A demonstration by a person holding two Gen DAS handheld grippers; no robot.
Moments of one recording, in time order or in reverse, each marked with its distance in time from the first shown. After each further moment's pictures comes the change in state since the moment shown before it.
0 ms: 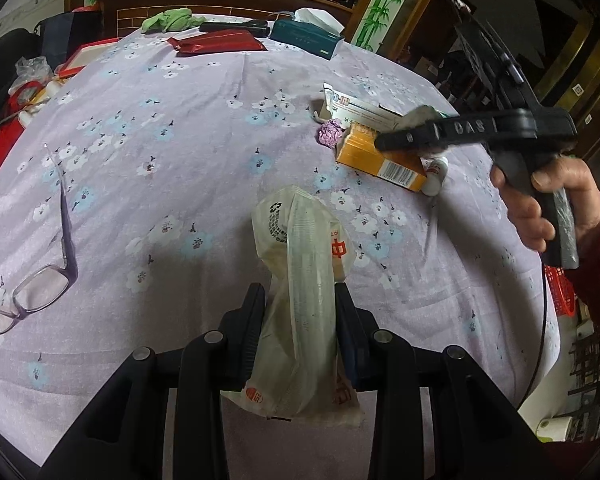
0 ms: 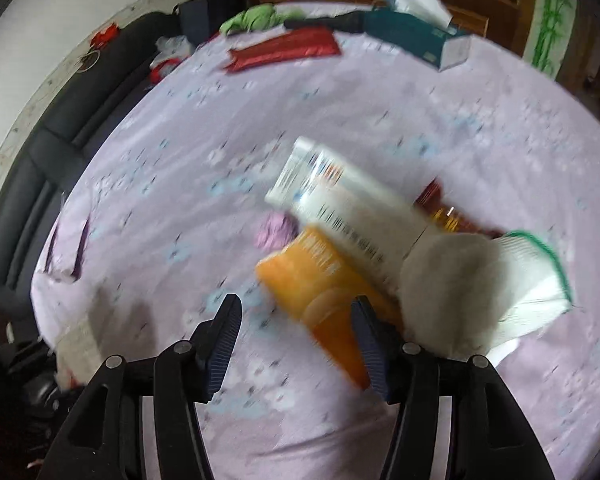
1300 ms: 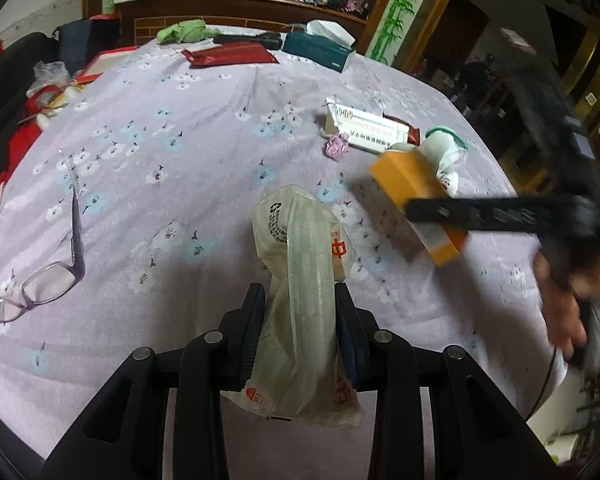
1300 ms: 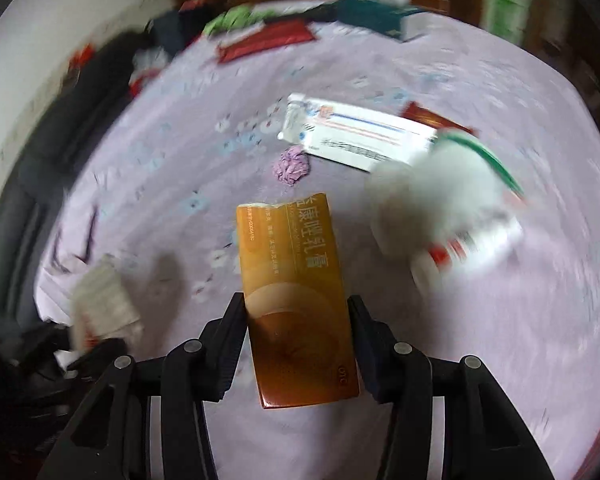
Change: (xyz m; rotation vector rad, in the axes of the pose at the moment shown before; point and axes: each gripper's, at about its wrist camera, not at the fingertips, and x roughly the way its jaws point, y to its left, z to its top) left arm -0.008 -0.017 -0.004 -0.031 -0.064 0.081; right arm -0.036 0.034 -0.074 0.165 -0.039 -0.038
